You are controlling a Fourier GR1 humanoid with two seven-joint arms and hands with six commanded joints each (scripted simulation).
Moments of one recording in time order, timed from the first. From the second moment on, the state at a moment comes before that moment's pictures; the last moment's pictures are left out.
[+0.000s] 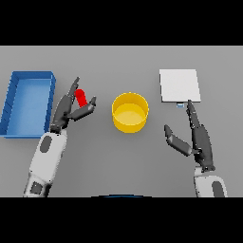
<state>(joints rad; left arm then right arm) -0.38 0.04 -0.02 -1.09 -0.20 0.04 -0.05 0.13 -0.06 0.11 -1.70 0.23 -0.05 -0.09</state>
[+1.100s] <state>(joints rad) -0.51 -0.01 0.04 -0.93 -0.18 0.10 -0.15 0.15 -0.06 0.11 -1.73 0.23 -0.06 -0.09</state>
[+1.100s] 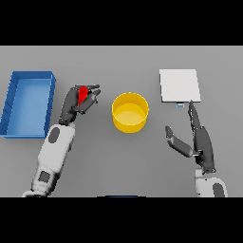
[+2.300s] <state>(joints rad) -0.69 0.22 -0.40 -1.10 -0.58 0.04 0.24 0.14 -0.07 0.12 -1.74 0.25 -0.05 -0.07</state>
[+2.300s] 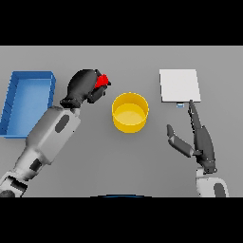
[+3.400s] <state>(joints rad) -1.10 0.29 -0.98 -0.90 -1.02 -0.30 0.09 0.14 -0.02 0.11 -1.72 0.23 -0.07 -0.08</state>
